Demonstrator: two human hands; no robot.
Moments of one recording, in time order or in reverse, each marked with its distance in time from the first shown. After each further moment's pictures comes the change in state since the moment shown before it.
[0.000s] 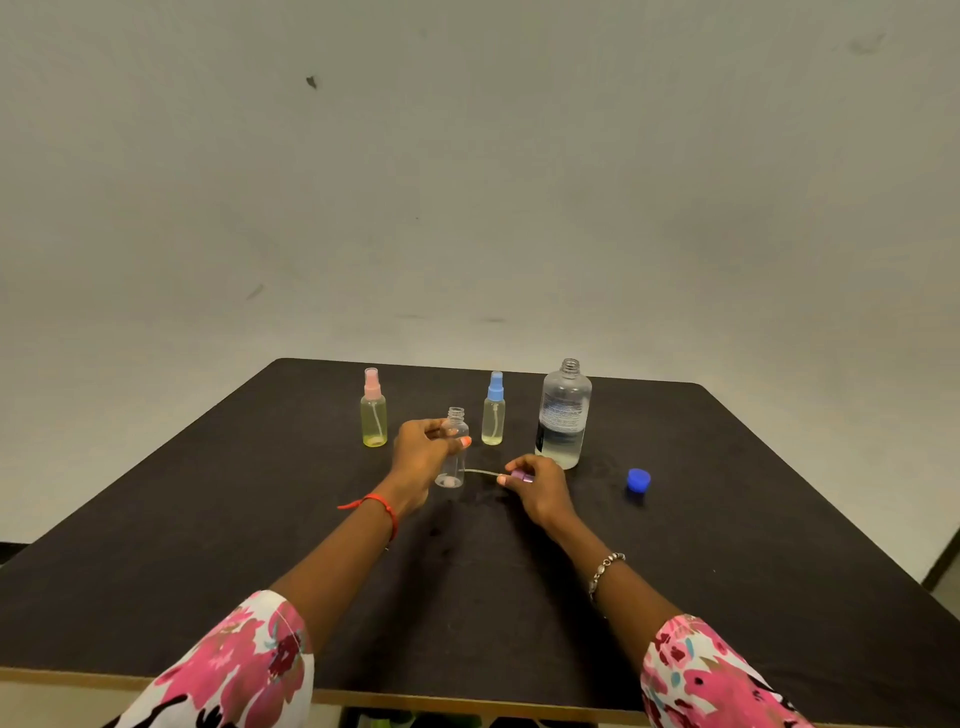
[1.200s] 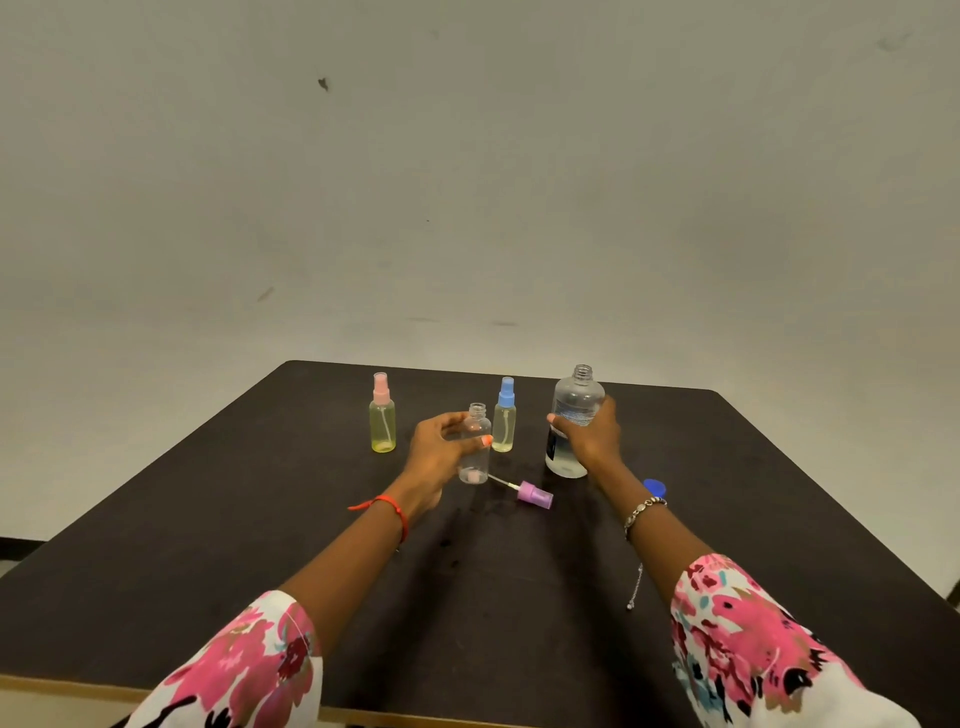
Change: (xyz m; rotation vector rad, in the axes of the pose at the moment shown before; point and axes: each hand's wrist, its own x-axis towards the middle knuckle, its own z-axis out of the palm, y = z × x) left_hand 0.003 0.009 0.003 -0.081 -0.084 -0.024; right_hand 0.055 -0.025 -0.052 0.151 0.290 0.085
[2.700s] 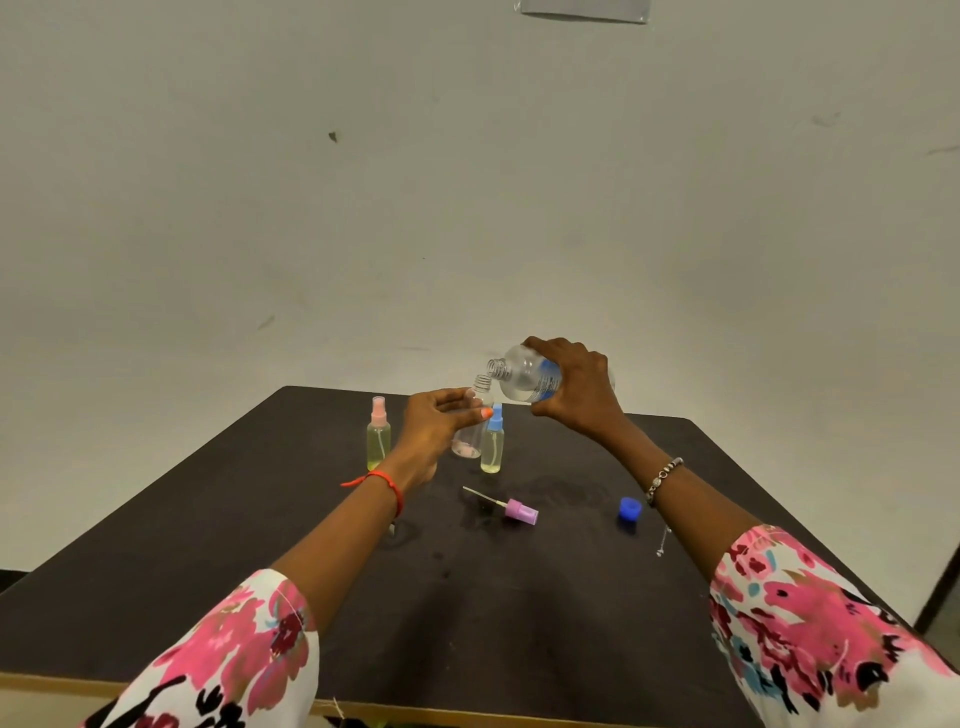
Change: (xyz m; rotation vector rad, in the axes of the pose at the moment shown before) left_hand -0.033 0.068 -0.003 -0.080 -0.010 0.107; right_hand -0.031 -0.106 -0.047 -0.593 -0.147 -0.844
